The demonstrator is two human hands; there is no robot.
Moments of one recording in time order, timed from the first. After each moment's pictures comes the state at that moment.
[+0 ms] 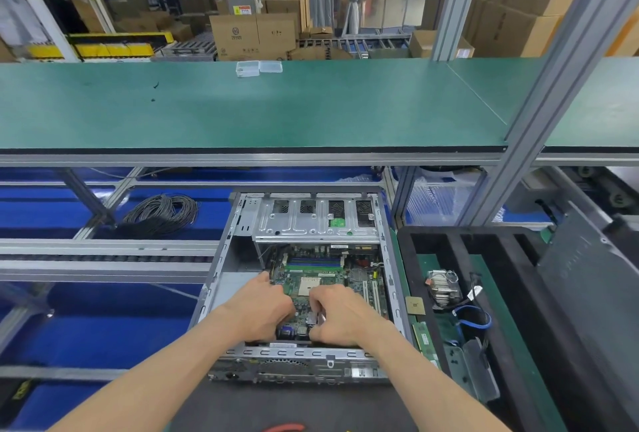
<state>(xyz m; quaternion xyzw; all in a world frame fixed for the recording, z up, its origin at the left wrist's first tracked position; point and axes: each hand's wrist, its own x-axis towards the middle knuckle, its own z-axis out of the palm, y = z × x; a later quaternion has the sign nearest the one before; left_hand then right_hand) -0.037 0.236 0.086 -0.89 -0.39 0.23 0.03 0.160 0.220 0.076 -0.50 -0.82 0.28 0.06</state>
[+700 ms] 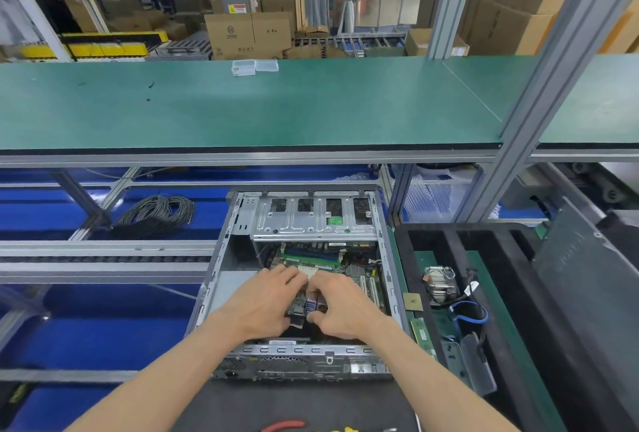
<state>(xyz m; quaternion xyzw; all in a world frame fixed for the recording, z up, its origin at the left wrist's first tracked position) -0.041 0.236 0.076 -0.90 -0.42 0.05 -0.04 0.161 0.218 0.084 -0.49 -0.83 0.24 0.14</state>
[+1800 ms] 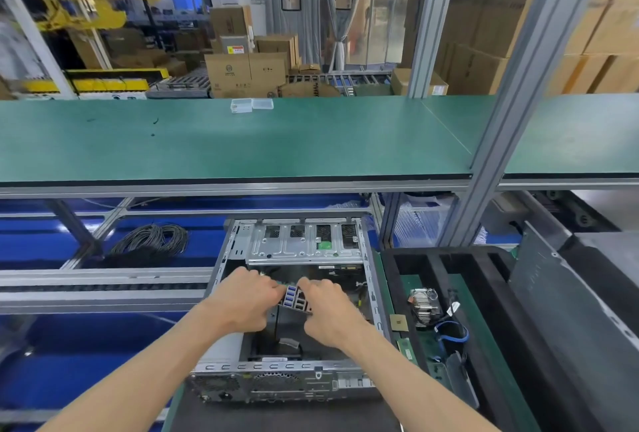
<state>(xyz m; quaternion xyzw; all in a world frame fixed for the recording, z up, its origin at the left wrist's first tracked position) -0.041 0.236 0.155 -0.89 -0.40 0.17 0.11 0.148 0.203 0.140 -0.55 -0.82 0.15 0.09</state>
